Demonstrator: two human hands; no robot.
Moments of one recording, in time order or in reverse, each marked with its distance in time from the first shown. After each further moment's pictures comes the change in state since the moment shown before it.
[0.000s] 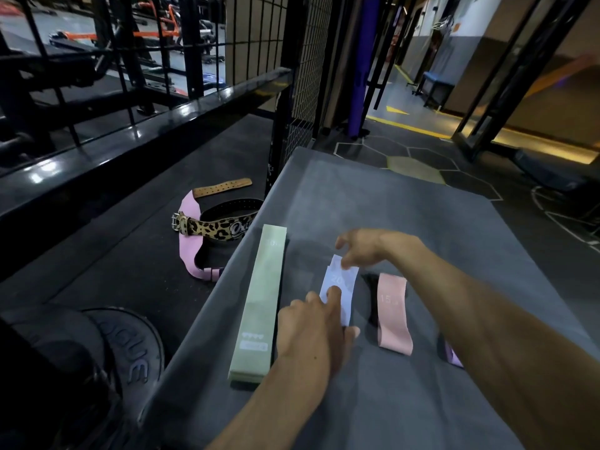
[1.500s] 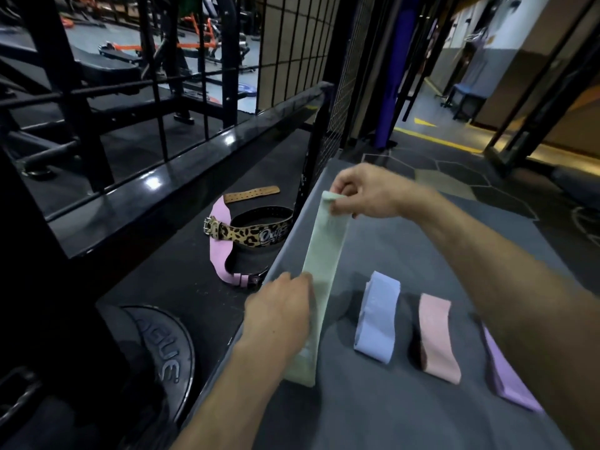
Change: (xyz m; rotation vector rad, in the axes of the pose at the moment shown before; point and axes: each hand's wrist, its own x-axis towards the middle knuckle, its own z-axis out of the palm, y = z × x) left_hand 0.000 -0.099 -0.048 -0.081 0.127 -0.101; right_hand -0.011 -0.080 -0.088 0.436 0.346 -0.460
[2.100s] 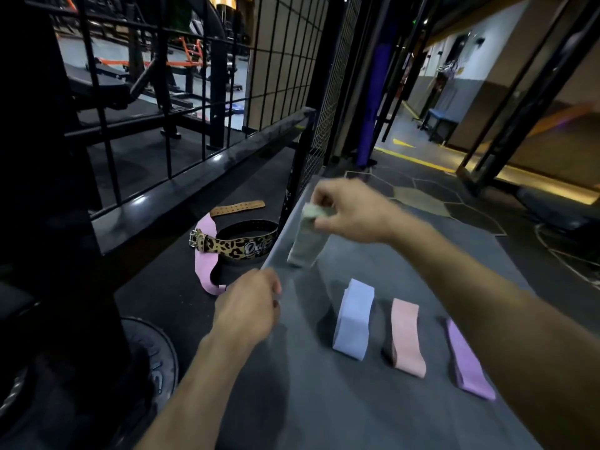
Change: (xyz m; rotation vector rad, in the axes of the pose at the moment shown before) left_hand -0.001 -0.020 -0.016 -0.213 0.091 -0.065; right_hand -0.054 -0.052 -0.006 -0.384 0.173 -0.151
